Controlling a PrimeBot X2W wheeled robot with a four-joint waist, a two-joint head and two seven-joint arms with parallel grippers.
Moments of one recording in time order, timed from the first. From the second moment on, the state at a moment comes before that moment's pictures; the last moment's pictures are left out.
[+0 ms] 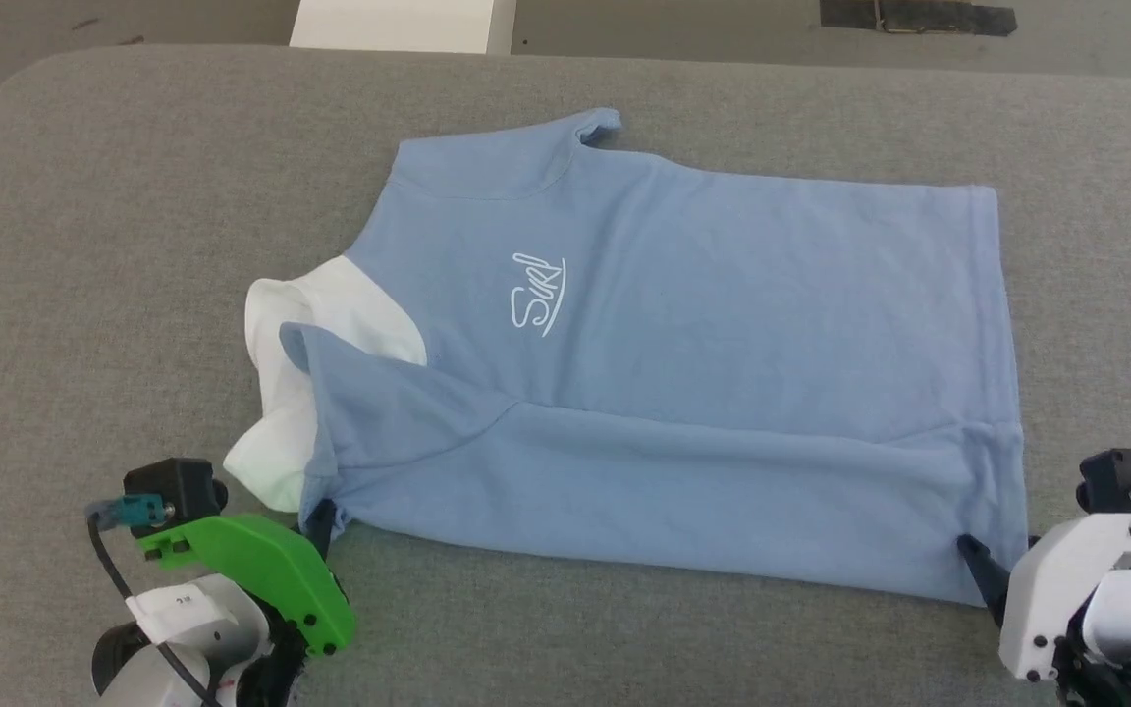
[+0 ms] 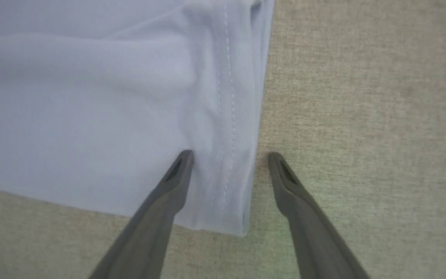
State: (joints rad) left arm -0.08 0.45 -0.35 -0.10 -0.86 0.41 0.34; right arm 0.00 -0.12 -0.18 -0.05 0.21 0.13 0.77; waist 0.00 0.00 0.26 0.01
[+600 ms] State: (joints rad) left arm 0.07 0.48 -0.31 -0.22 -0.91 0.48 0.38; right arm 0.05 -0.20 -0.25 -0.16 0.36 0.13 0.93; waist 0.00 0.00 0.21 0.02
